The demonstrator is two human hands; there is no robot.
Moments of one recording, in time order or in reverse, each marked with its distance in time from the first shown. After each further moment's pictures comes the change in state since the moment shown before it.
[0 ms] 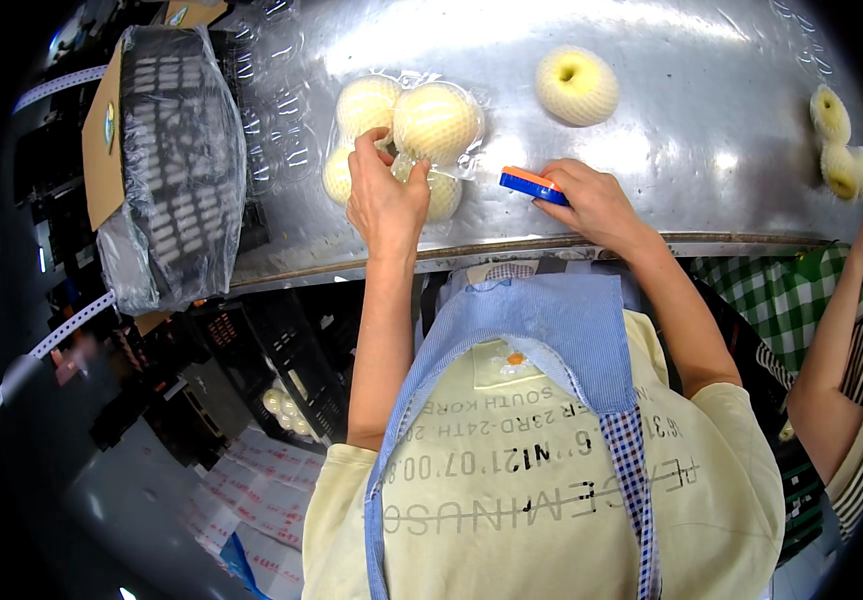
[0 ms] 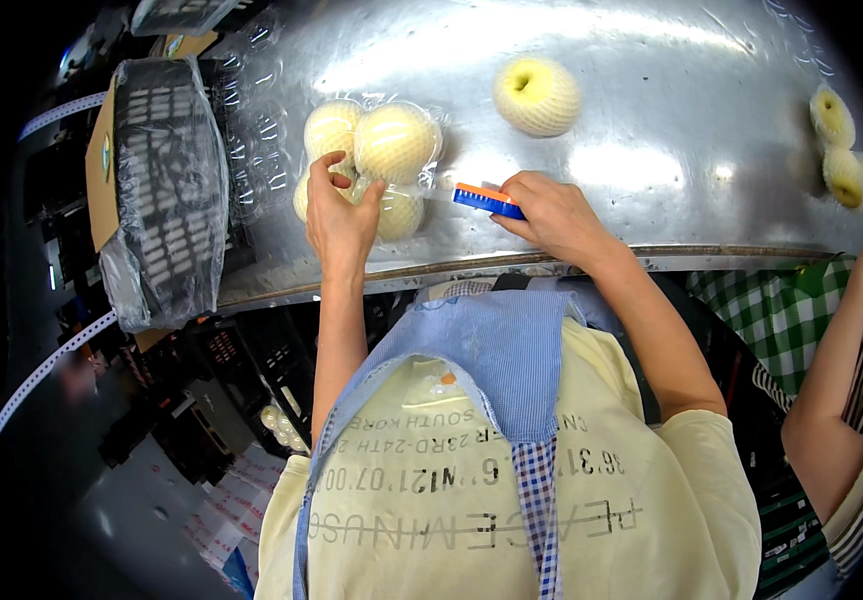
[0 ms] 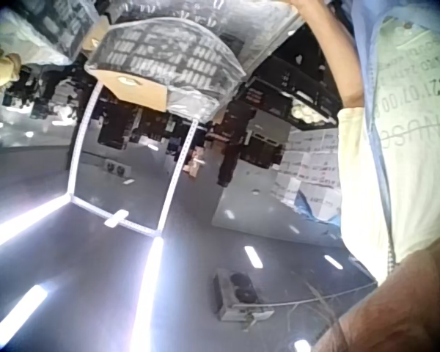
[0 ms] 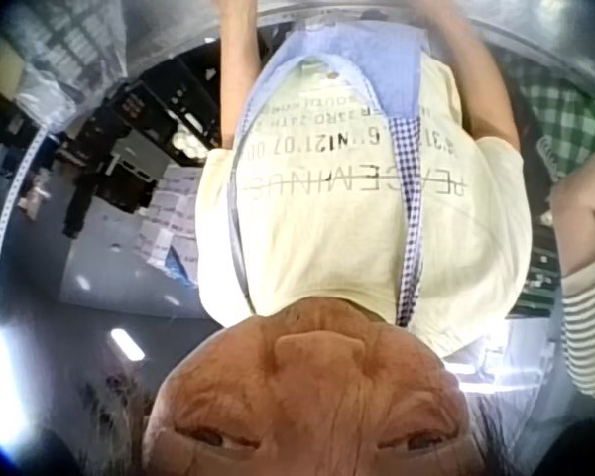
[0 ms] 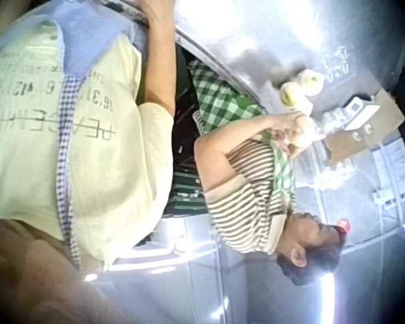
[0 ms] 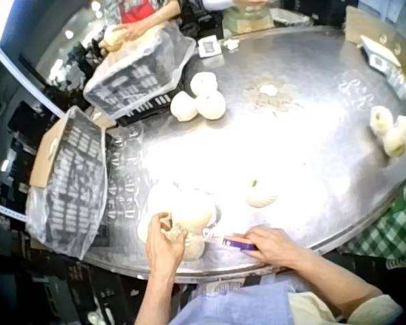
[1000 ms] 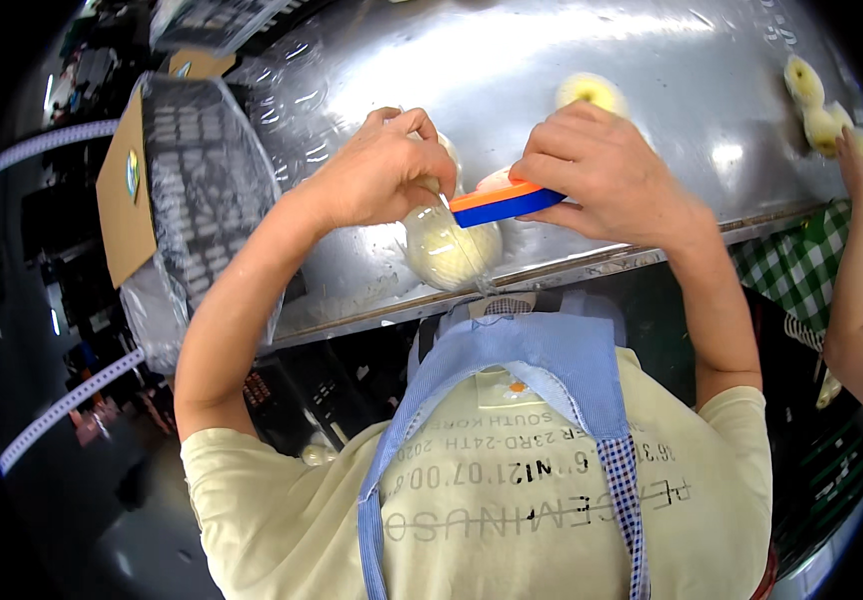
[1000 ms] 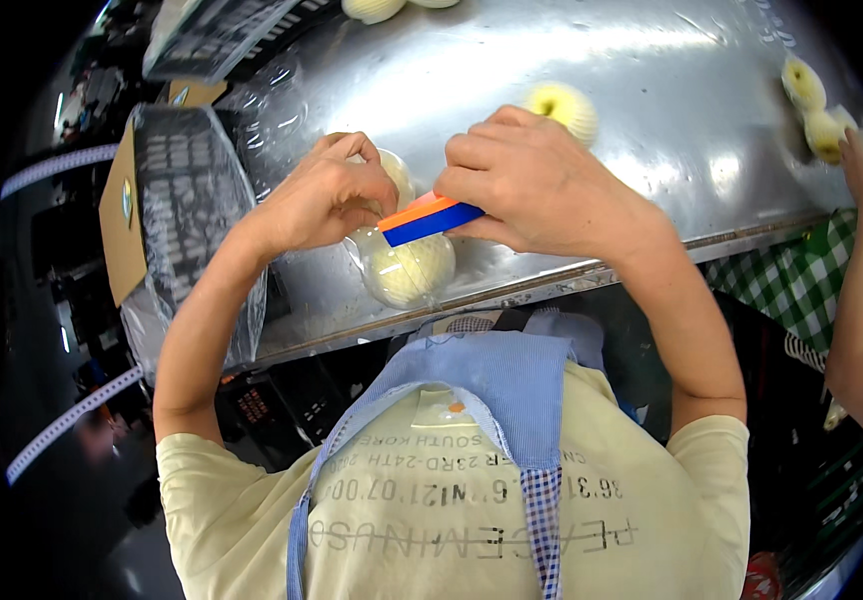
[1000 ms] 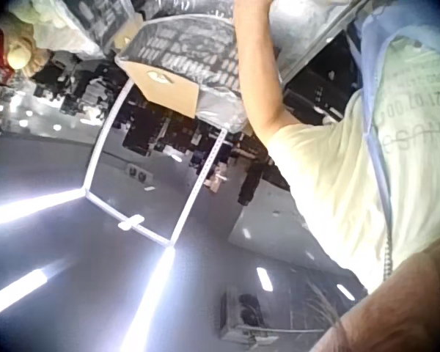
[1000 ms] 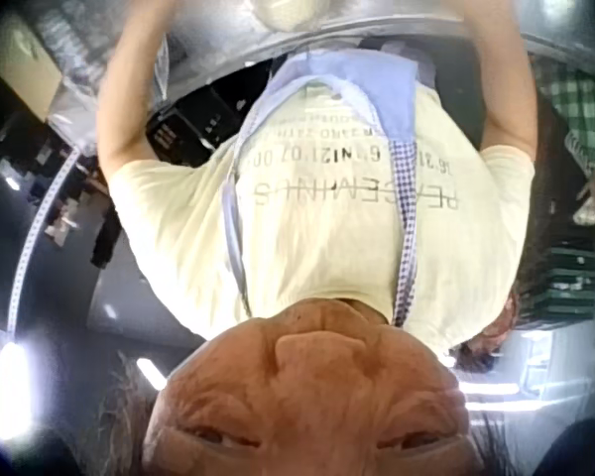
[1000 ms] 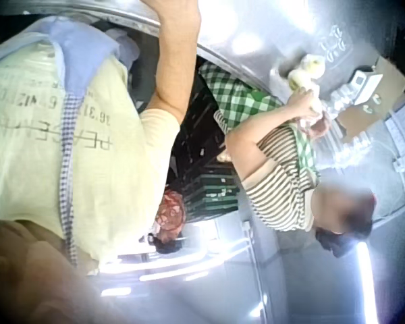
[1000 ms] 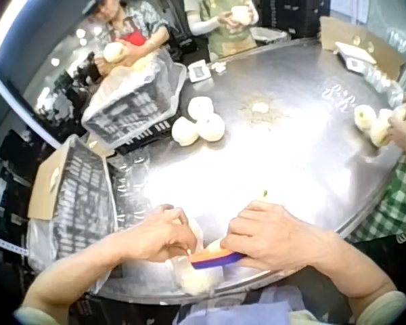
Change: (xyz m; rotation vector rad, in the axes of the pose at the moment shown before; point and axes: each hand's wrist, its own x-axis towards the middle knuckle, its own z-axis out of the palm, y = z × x) left_hand 0.110 0.014 -0.102 0.124 -0.791 1.236; right_hand 0.074 -0.121 -0.076 -0.284 0.188 -0.443
